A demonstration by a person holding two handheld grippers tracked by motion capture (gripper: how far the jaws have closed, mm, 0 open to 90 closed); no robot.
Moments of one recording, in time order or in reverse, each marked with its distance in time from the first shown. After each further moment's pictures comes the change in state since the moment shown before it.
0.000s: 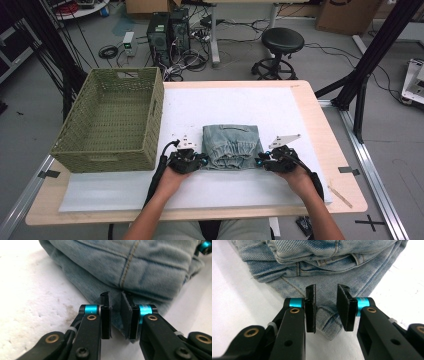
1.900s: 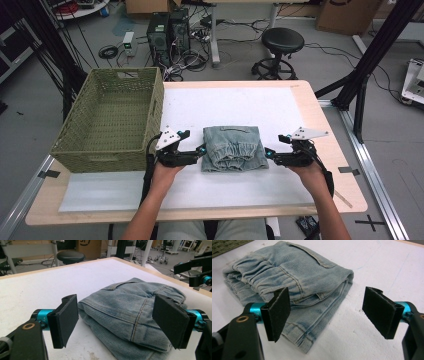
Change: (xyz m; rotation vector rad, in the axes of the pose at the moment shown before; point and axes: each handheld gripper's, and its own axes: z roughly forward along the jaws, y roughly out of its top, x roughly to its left) left arm 0.009 0.017 -0.040 -0.388 0.047 0.008; right arm -0.014 0.002 -0.045 -0.244 -0.101 0.081
